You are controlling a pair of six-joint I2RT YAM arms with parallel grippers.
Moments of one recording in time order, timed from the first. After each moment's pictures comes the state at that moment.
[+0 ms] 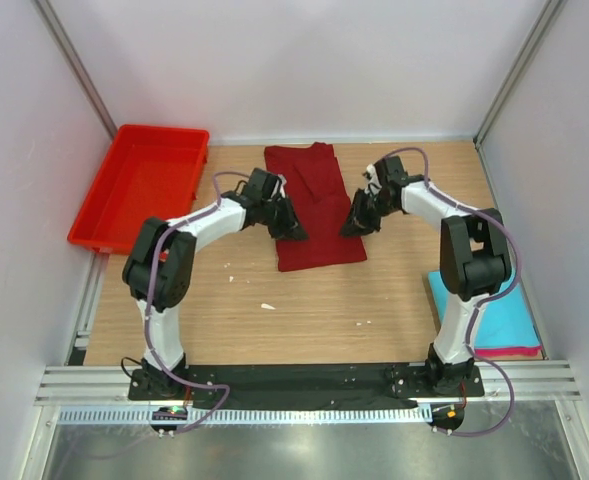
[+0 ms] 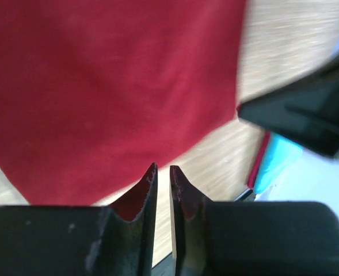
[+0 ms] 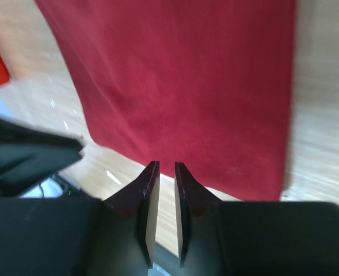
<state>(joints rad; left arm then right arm) -0.50 1.91 1.37 -0.34 0.42 -0.80 0.21 1.91 1.40 -0.60 -0.51 0.49</state>
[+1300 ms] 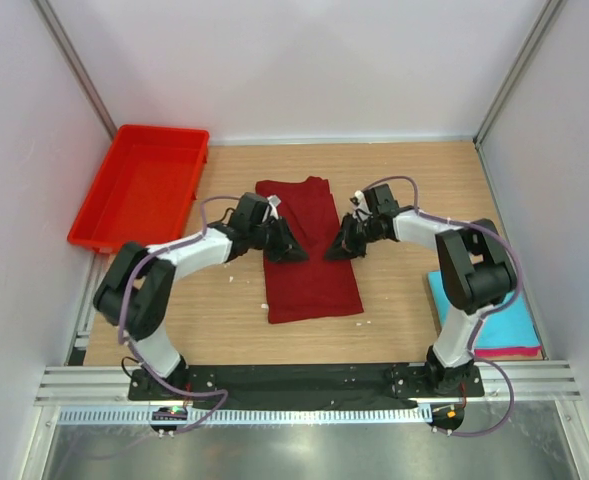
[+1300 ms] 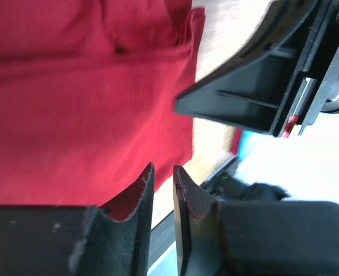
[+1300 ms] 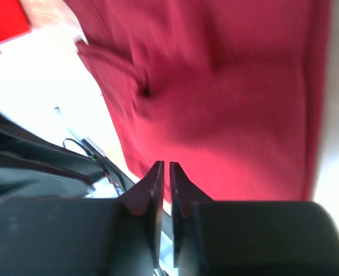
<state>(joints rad) -0.55 1.66 1.00 -0.14 0.48 -0.91 0.32 1.78 1.03 -0.31 -0.67 0.68</state>
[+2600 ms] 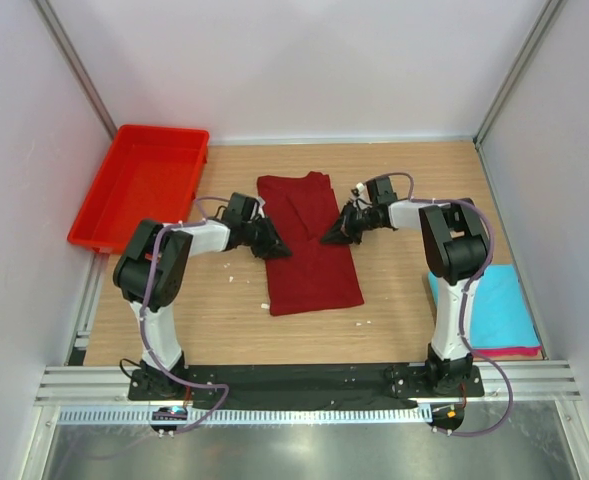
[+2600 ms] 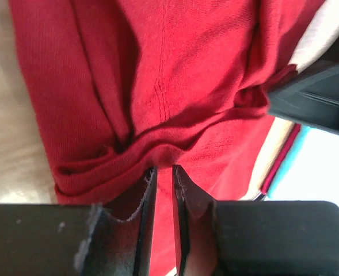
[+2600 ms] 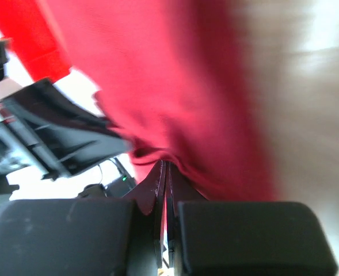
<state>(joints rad) -0.41 1.91 1.04 -0.06 0.47 -0.84 0.24 2.08 1.23 -0.15 -0.83 0.77</state>
